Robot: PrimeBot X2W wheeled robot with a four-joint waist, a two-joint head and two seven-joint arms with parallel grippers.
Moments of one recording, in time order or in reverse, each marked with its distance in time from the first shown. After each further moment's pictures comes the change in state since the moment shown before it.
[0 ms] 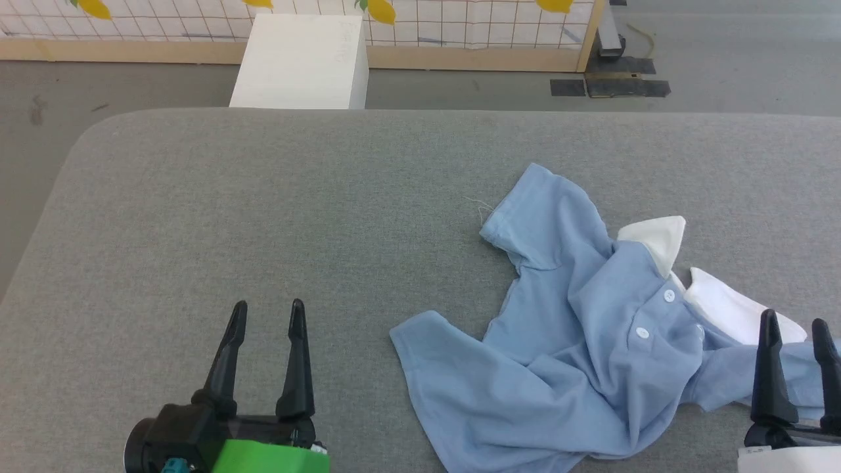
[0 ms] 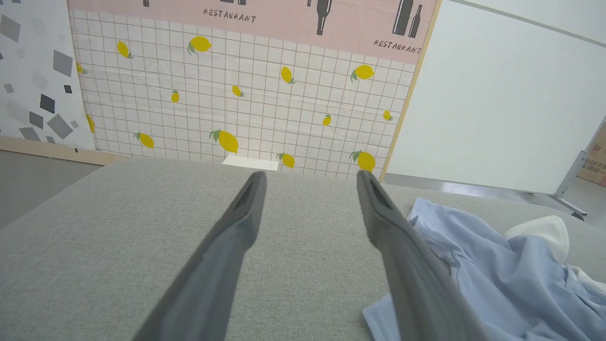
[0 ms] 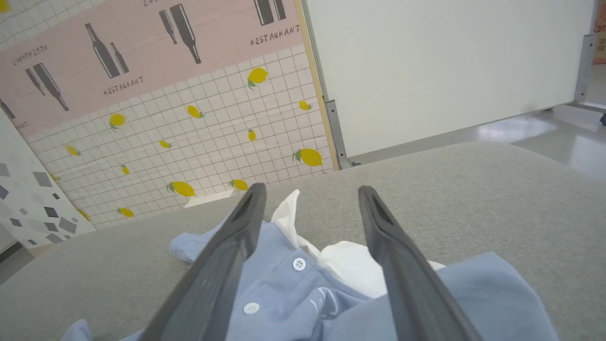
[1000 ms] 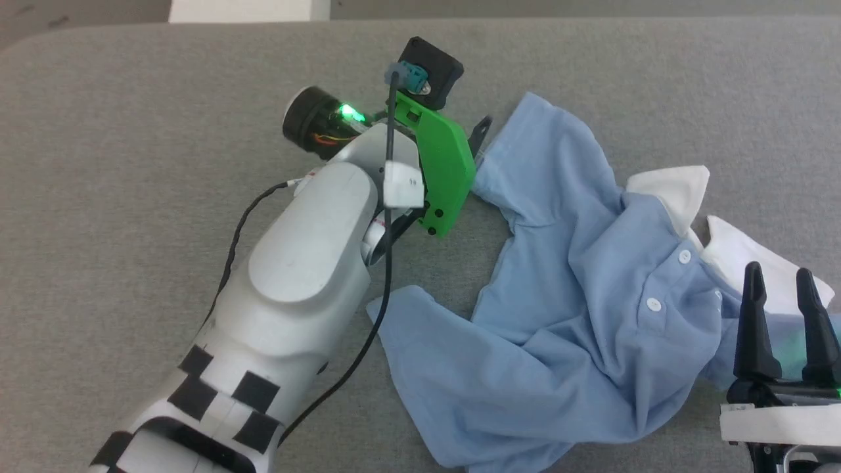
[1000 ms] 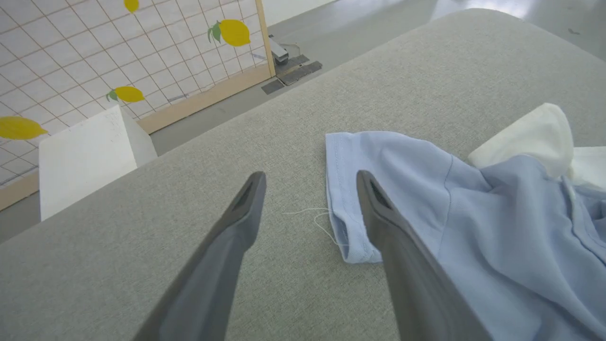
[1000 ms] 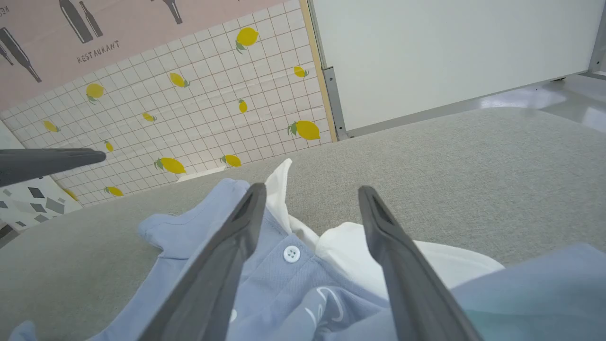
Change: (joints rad) left arm -1.059 0.001 -0.434 0.727 -0.145 -0.136 0.634; right arm -0.108 0.001 0.045 0.018 -0.008 0.000 -0.027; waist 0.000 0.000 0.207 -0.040
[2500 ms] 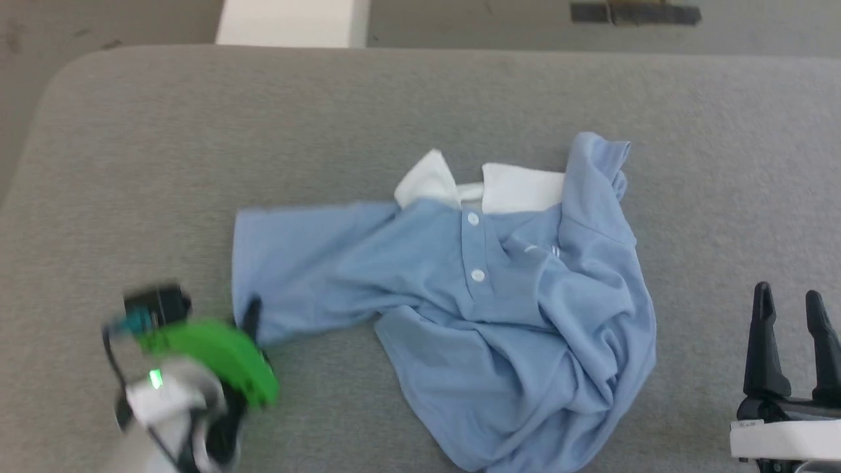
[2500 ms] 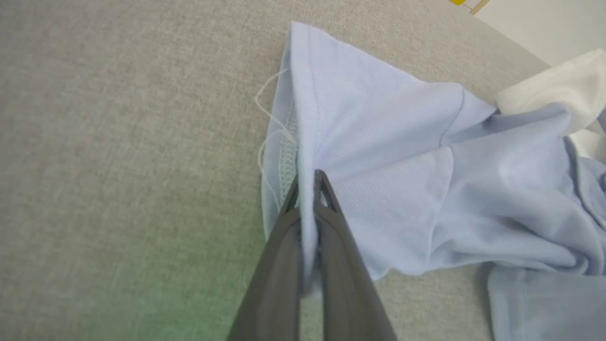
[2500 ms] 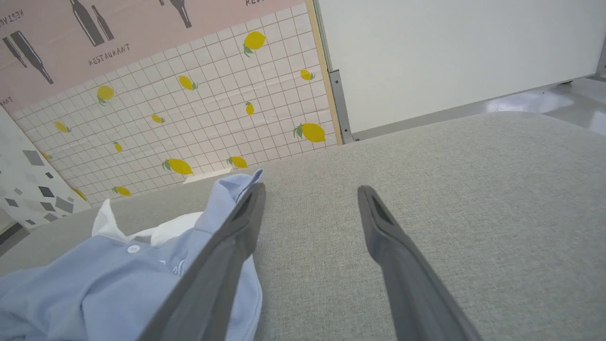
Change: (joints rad) left arm 0.664 0.334 0.206 -0.292 -0.515 0.313 -0.252; right arm 0.034 0.000 -0.032 0.017 0.000 0.000 0.009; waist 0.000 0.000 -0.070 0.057
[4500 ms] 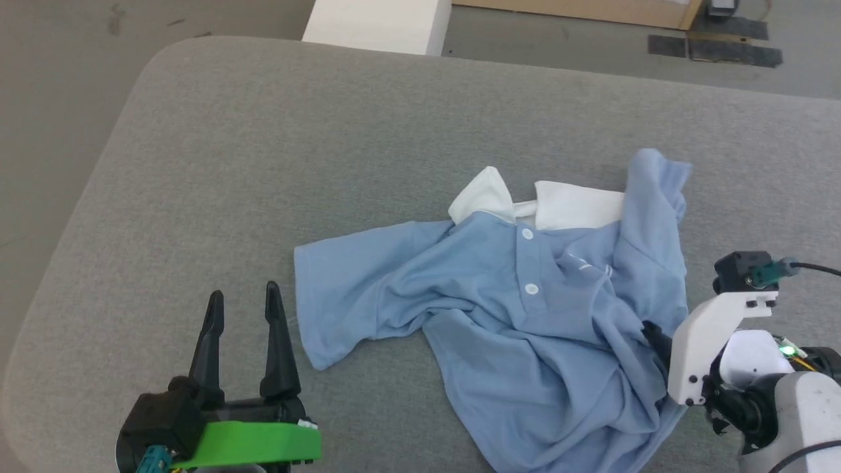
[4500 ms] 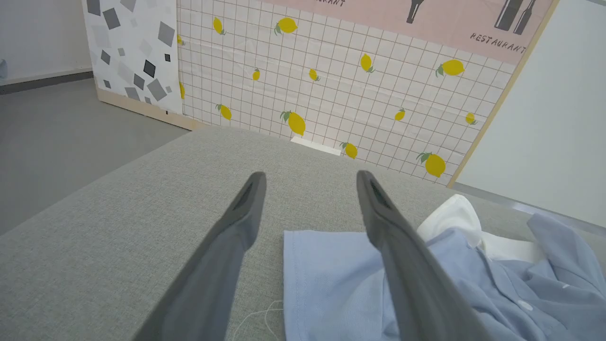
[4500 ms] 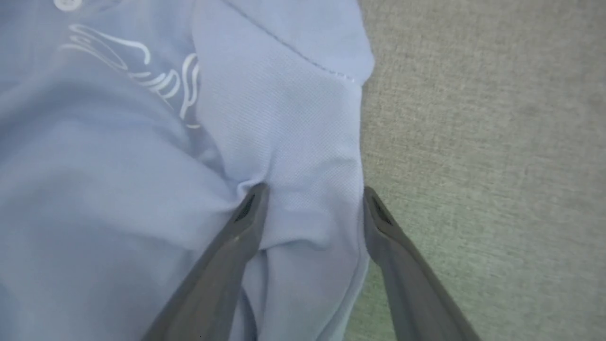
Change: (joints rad) left arm 0.364 -0.334 0.226 -0.444 0.579 -0.072 -0.382; right arm -0.304 -0.030 0.070 0.219 -0.156 0.000 1.044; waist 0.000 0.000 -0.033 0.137
